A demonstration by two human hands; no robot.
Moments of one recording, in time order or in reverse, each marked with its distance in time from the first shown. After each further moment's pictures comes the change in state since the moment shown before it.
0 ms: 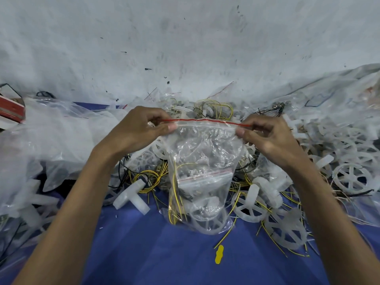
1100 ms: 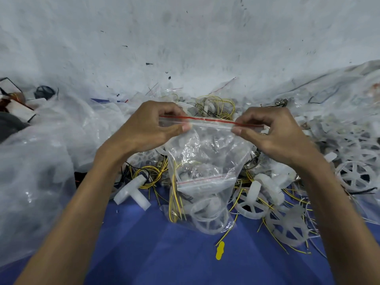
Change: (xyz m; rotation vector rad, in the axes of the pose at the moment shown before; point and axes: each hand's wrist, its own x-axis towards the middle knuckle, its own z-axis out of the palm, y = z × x) left_hand -0.004 0.014 0.011 -0.028 -0.027 0.118; right_hand 0.000 -0.021 0.000 -0.217 -0.039 -0.122
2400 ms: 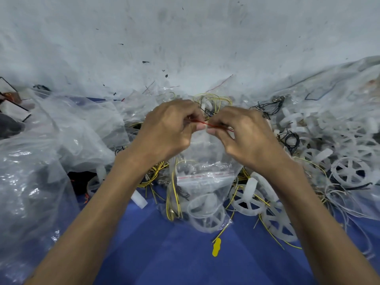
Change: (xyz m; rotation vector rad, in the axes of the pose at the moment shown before) left_hand 0.005 0.014 0.035 0.288 0.173 0.257; right_hand 0.004 -0.019 0.030 -0.327 0.038 -0.145
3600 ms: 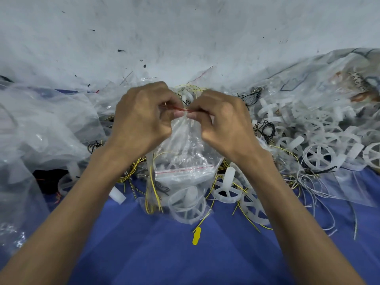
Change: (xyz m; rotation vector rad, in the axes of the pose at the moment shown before) left_hand -0.001 0.018 0.000 0.012 0.135 0.017; right_hand -0.001 -0.007 -0.001 -0.028 0.174 0.036
